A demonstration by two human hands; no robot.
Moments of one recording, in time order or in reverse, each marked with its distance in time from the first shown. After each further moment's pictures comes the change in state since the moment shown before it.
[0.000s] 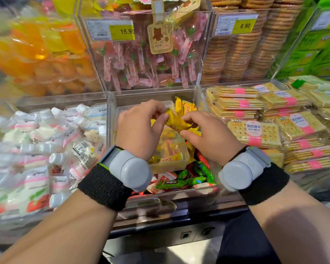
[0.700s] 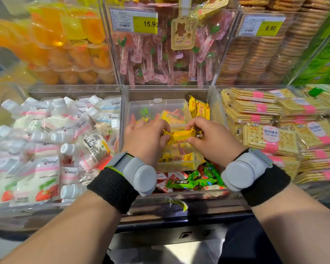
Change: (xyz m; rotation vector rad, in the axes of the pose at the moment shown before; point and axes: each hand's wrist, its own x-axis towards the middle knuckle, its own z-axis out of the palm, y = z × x) left_hand -0.017 -0.046 0.009 0.239 -0.261 -0.140; right_hand 0.011 -0.003 0.024 -0.056 -0.164 0.101
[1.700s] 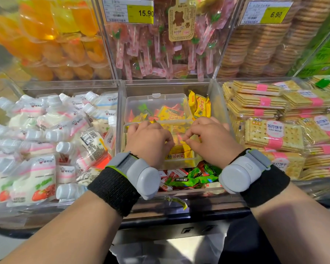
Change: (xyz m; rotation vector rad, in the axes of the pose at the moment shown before) left_hand -0.001 0.003 0.014 0.238 -0.065 0.076; right_hand -0.001 0.003 0.013 -0.161 0.028 -0.075
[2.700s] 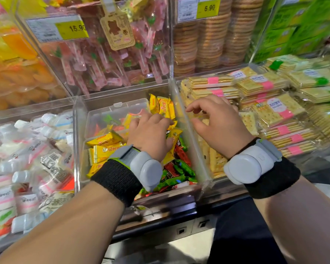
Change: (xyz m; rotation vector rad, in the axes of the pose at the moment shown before) left_hand 0.043 0.077 0.013 0.070 -0.046 0.137; right_hand -0.030 0.063 -0.058 0.184 0.321 0.108
